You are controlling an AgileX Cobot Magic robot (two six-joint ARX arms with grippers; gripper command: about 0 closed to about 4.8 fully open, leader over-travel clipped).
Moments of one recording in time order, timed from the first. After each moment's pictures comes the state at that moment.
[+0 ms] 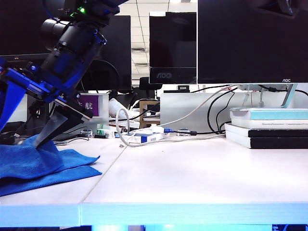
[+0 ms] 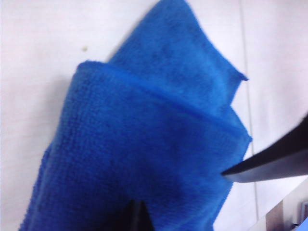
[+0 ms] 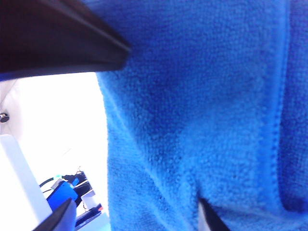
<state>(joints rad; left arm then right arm) 0.24 1.58 0.95 -0.71 0.74 0.23 0.91 2.59 2.61 -1.23 -0.46 0.13</state>
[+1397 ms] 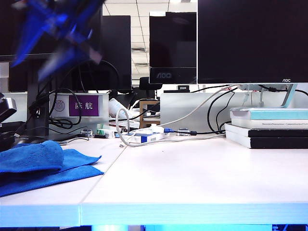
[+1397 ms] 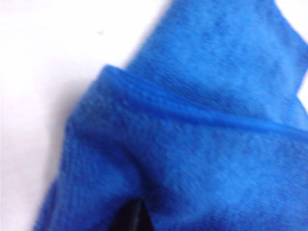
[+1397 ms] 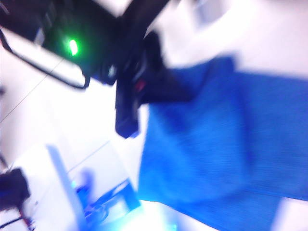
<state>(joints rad) 0.16 1.68 0.94 -0.63 0.62 0.26 0.89 2.37 2.61 -1.26 -0.39 0.11</state>
